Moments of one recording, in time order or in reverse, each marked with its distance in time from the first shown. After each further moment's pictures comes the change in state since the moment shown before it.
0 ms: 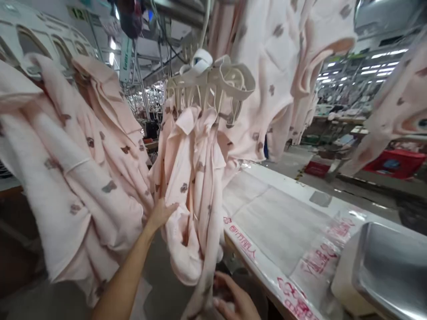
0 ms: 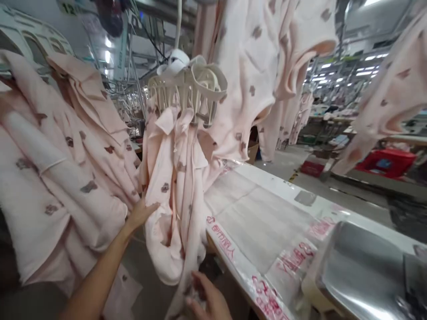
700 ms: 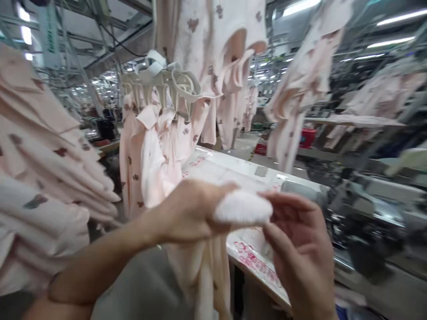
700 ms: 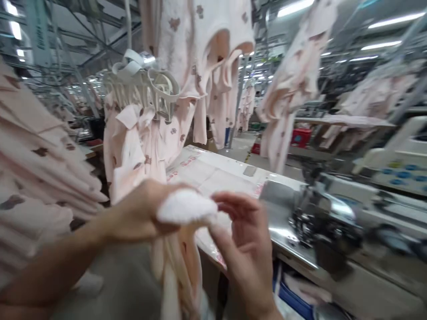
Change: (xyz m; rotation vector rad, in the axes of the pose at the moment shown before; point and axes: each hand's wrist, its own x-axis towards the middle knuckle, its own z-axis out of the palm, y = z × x) left_hand -0.053 0.234 0.041 0.174 -0.772 0.911; right_hand -0.028 -0.154 -0.141 0.306 0.925 -0.363
